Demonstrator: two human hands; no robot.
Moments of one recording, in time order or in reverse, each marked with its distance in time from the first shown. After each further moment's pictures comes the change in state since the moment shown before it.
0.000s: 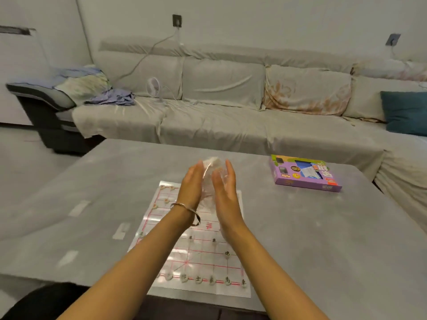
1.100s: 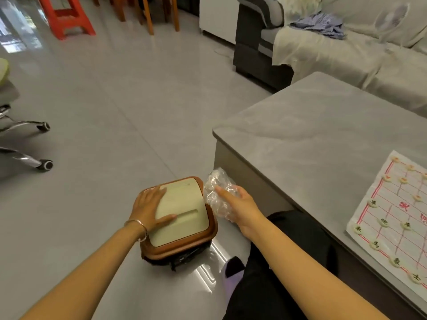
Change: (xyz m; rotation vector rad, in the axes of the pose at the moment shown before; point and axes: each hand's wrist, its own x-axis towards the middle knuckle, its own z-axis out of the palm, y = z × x) left_hand -0.267 -0.209 -0.571 1.337 0.350 -0.507; right_hand -0.140 0.206 0.364 -0.149 -0.684 0.742
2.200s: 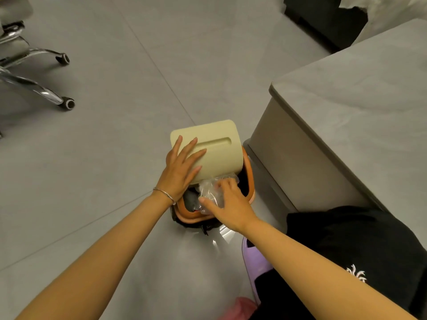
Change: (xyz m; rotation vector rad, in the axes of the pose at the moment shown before) left_hand 0.002 -0.025 0.031 -0.283 0.391 0.262; right_hand 0.048 0.109 0.068 -1.075 -0.251 -0.352
